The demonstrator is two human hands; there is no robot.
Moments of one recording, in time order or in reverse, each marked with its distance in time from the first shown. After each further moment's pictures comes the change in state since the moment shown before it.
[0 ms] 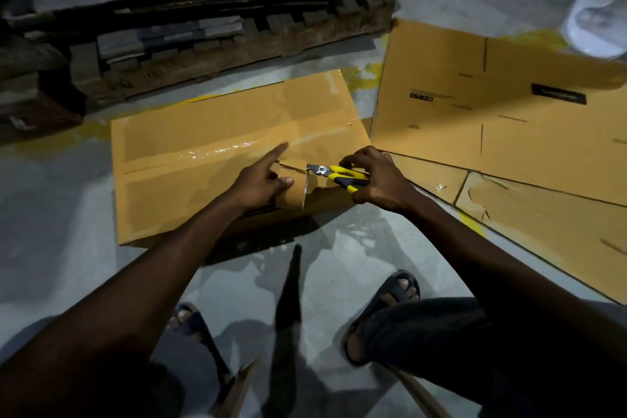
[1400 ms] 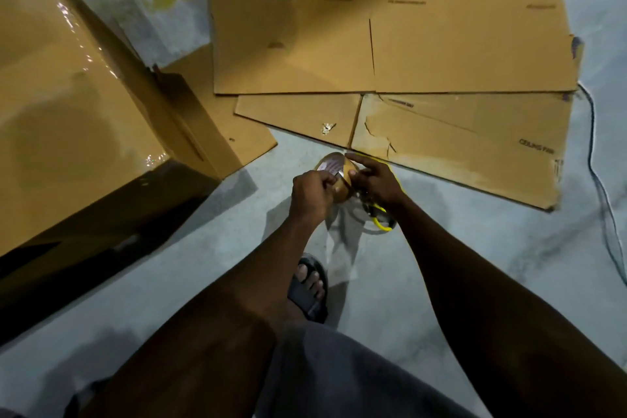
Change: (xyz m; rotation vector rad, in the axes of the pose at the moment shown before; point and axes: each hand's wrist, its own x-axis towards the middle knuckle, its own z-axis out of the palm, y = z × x) left_hand 0.171 0.072 0.435 0.190 -0.083 0.088; right_hand -0.088 0.381 0.062 0.755 0.281 0.716
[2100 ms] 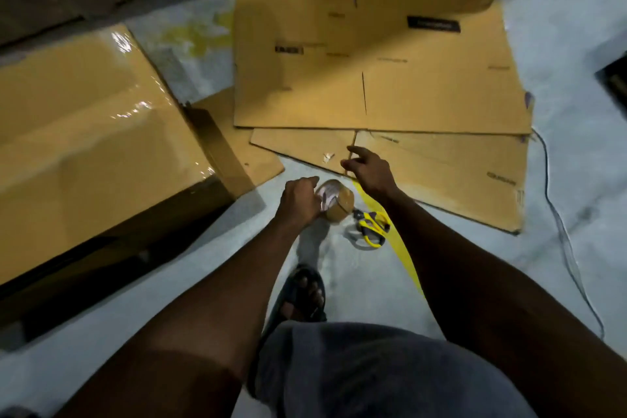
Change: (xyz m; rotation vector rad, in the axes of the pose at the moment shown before) left_hand -0.029 0.023 -0.081 0.135 -0.074 0.088; right_hand -0.036 -0.112 -0.003 -0.331 0.110 -0.024
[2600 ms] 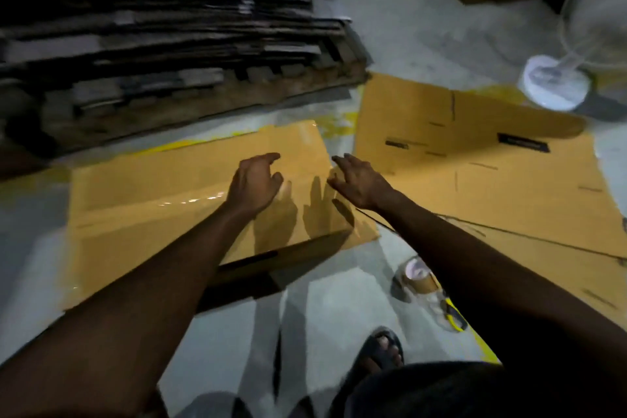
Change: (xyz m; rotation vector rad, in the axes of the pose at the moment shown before) left_hand -0.128 -0.136 -0.304 0.065 0.589 -0.018; right_hand -0.066 -0.267 0.101 -0.636 -0.172 -0.691
